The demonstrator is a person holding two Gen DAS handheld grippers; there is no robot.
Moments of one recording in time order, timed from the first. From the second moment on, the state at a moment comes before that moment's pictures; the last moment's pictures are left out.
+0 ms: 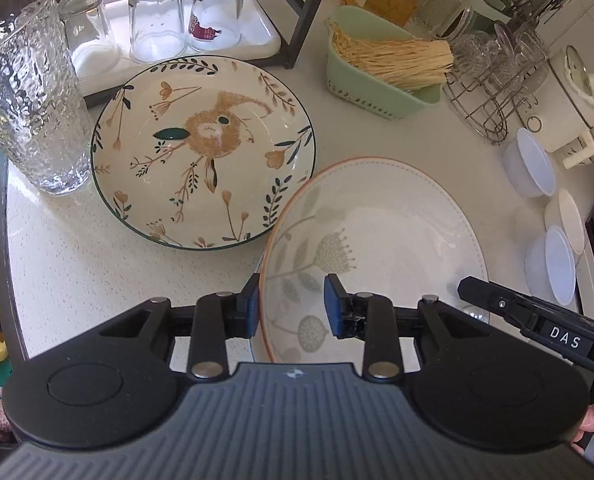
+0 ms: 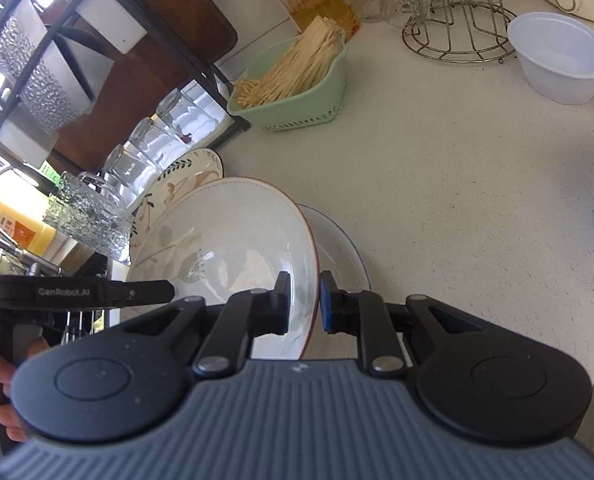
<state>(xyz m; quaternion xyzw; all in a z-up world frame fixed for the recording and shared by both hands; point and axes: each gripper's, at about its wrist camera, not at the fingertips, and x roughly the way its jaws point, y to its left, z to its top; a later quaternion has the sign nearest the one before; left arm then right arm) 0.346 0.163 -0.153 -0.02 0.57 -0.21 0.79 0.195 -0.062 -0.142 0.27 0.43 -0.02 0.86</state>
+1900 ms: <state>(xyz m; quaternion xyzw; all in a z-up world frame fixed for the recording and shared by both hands) 0.298 0.169 -0.080 -0.06 0.48 -0.18 0.86 0.170 -0.053 -0.086 0.18 0.36 -0.01 0.92</state>
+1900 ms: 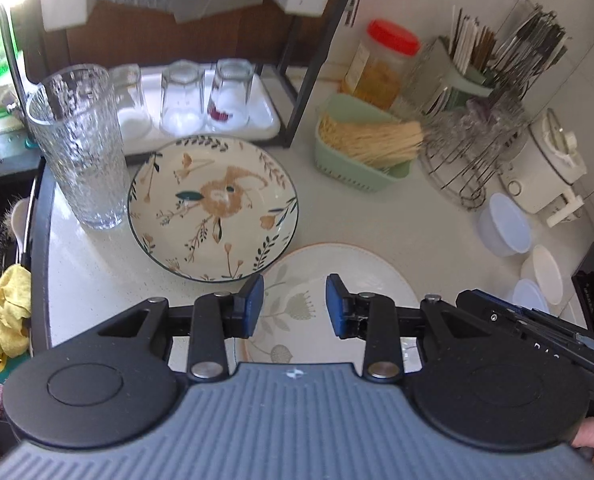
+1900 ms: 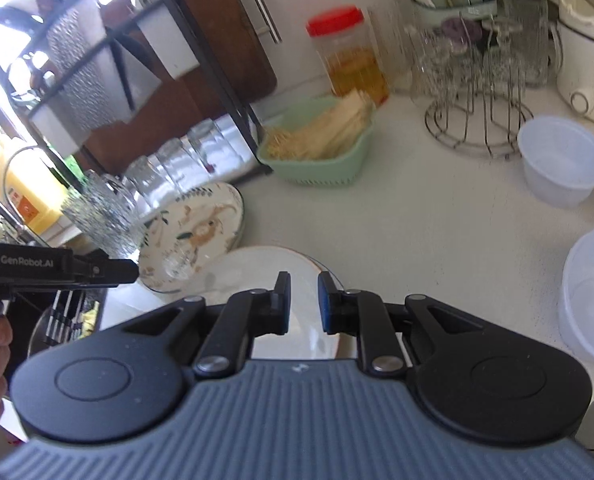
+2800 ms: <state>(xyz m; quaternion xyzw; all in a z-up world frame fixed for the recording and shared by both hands) 0.142 0.209 -0.013 -0.04 0.41 -0.17 0.90 0.051 0.002 -0.022 0.17 0.31 0.01 0.94</state>
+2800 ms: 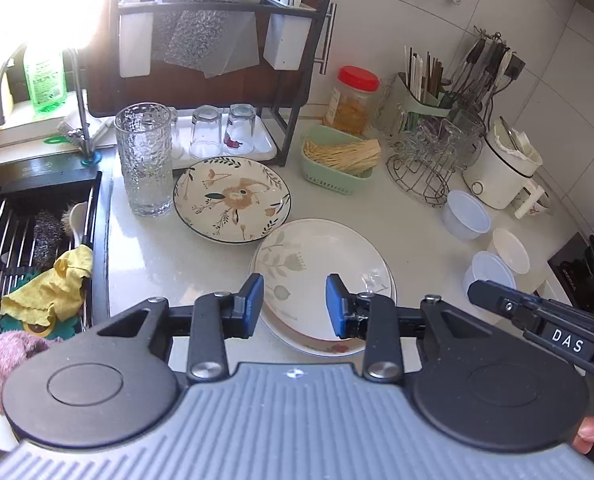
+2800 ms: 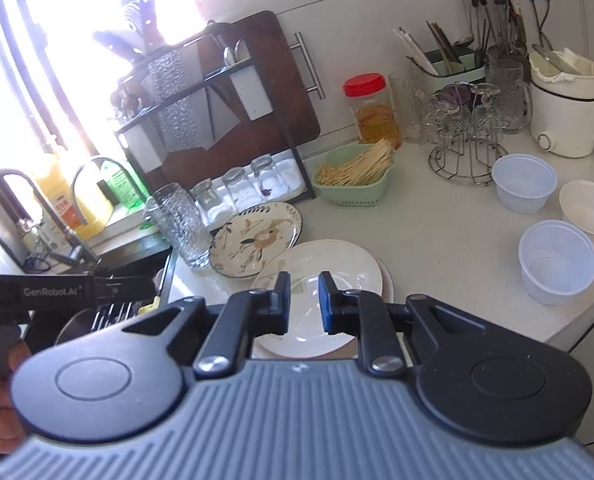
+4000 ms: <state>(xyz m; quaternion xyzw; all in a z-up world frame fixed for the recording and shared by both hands) 0.077 0.113 -0.030 -0.06 0.42 -0.06 0.91 0.022 -0.077 -0.034 0.13 0.32 0.09 0.93</state>
